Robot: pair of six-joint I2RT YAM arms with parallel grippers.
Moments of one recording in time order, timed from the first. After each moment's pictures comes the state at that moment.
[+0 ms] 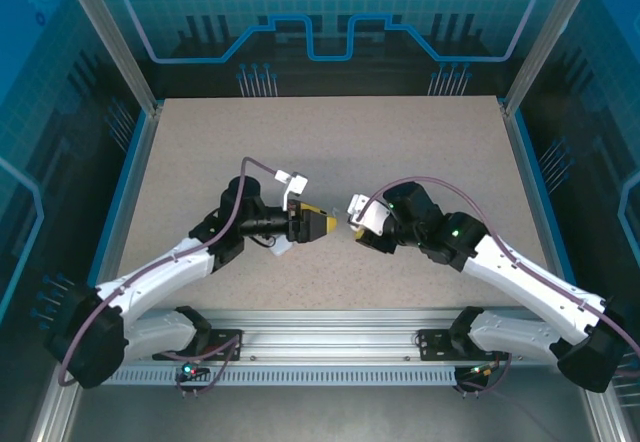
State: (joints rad) left arm -0.58 1.17 0.67 0.21 0.74 -0.66; right arm 0.79 1.06 0.95 -0.66 -0.01 -0.45
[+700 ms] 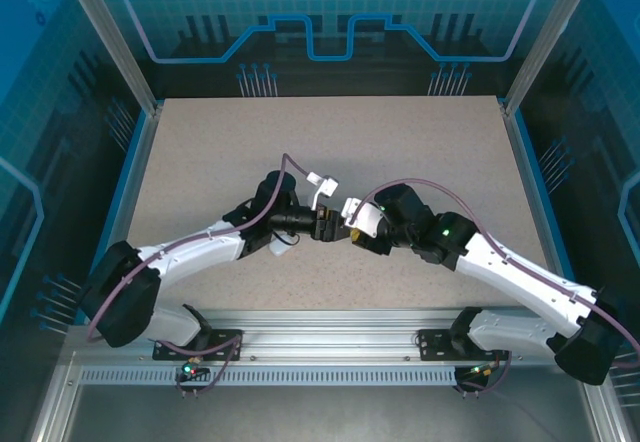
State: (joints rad) left arm -0.67 1.41 0.79 0.23 0.74 -0.67; right arm 0.82 1.10 0.95 -0.64 0.03 -0.46
